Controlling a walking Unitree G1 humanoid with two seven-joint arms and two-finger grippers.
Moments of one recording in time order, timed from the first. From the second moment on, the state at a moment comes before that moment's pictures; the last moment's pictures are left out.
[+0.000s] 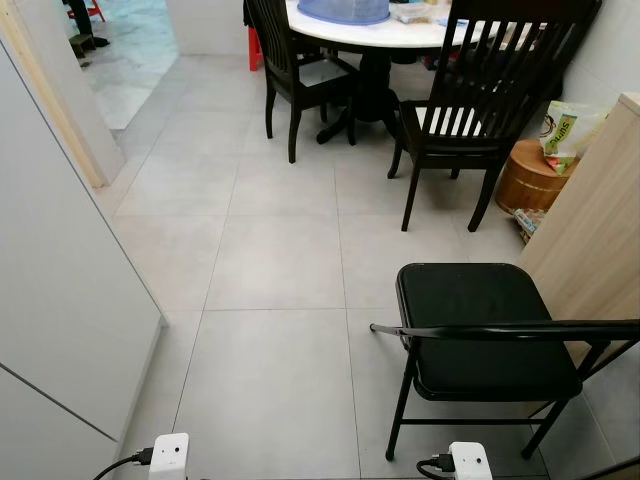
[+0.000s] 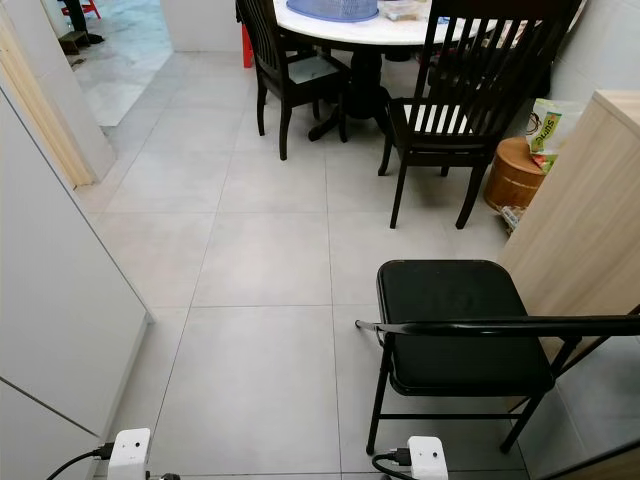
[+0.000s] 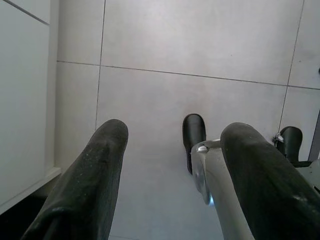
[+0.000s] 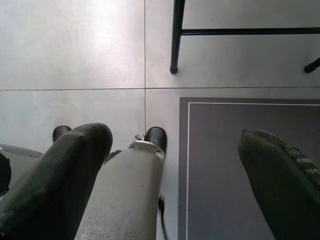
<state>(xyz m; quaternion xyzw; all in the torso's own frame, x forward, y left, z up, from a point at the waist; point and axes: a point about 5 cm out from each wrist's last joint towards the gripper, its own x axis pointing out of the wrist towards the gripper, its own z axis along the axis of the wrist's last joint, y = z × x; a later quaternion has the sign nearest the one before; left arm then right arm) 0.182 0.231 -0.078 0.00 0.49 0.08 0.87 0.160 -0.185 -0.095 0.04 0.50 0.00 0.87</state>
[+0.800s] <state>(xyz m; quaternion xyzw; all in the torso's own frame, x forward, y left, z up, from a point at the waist) 0.186 0.230 -0.076 0.00 0.48 0.09 0.87 0.167 -0.184 -0.092 0.02 0.50 0.03 0.87</state>
